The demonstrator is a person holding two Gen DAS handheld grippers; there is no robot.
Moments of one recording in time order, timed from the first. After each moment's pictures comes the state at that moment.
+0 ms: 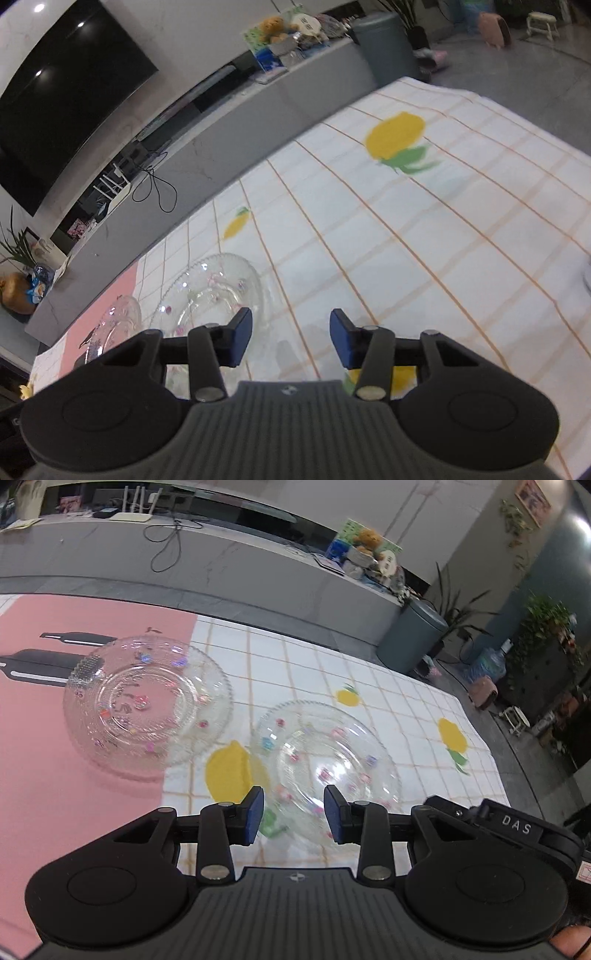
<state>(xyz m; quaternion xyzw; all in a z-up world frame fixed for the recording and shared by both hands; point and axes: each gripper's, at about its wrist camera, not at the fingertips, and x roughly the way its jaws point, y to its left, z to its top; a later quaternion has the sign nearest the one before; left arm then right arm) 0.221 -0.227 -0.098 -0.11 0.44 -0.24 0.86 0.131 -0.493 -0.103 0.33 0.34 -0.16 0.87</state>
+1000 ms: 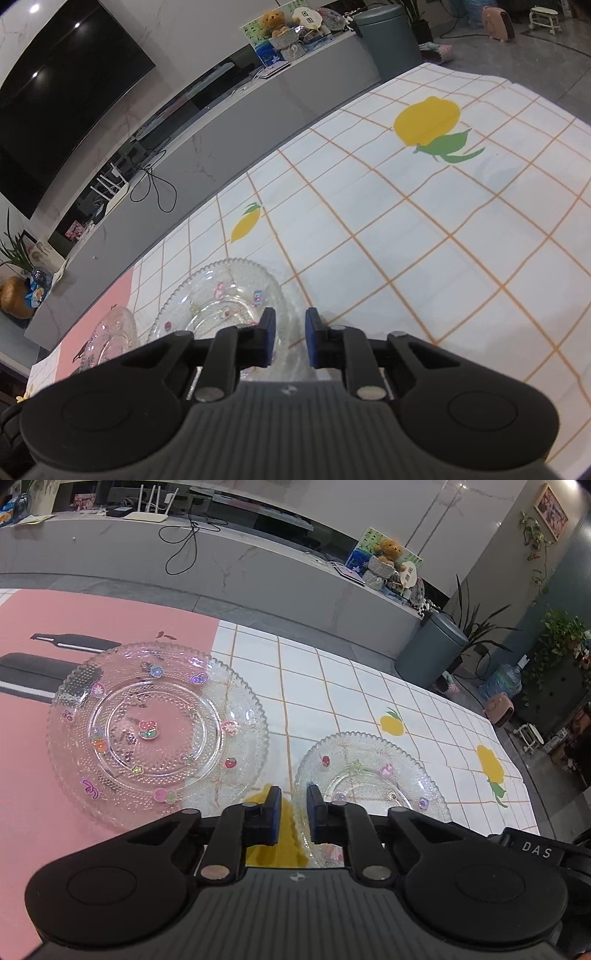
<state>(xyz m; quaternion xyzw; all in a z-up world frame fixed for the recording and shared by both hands) 0.266 -0.228 -0.121 -0.12 0.43 -0.22 0.87 0.171 -0.486 -0.126 0.35 0.34 -0.15 0.86</state>
